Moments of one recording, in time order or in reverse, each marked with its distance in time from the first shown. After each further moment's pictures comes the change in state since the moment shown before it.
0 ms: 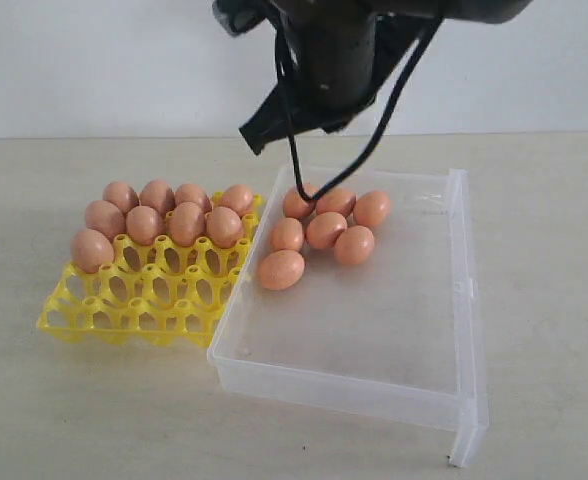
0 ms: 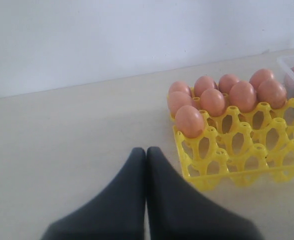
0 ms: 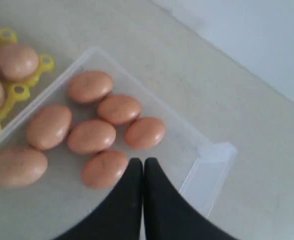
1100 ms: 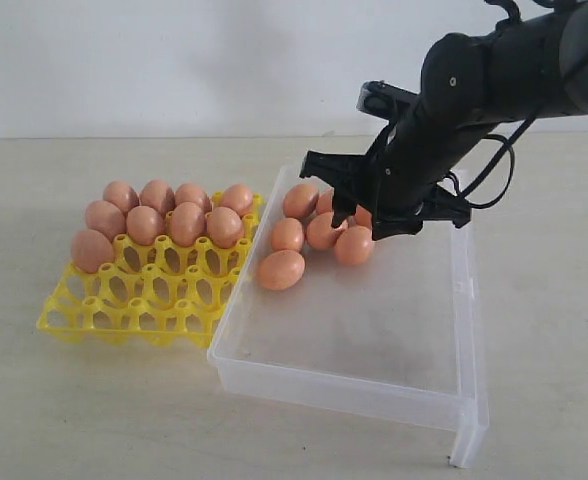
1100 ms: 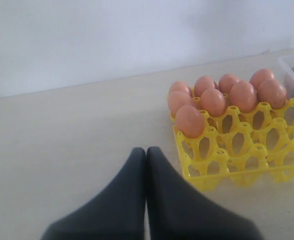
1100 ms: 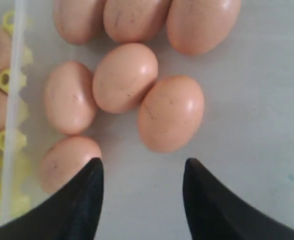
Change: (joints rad) left arm 0.000 0.000 0.000 0.000 0.000 0.000; right arm -0.314 0.004 0.378 0.790 -0.477 0.050
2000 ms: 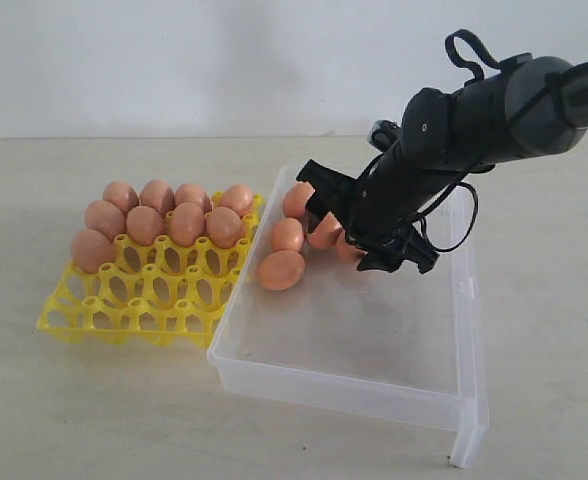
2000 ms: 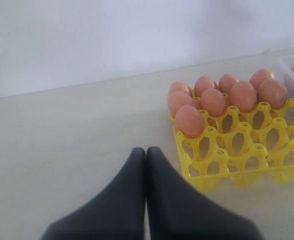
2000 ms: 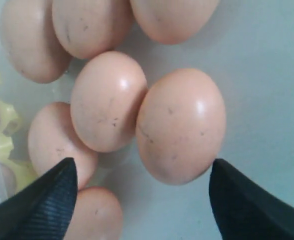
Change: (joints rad) left arm 0.000 0.000 0.000 0.000 0.000 0.000; right arm -0.004 0.133 0.000 0.168 -0.150 0.197
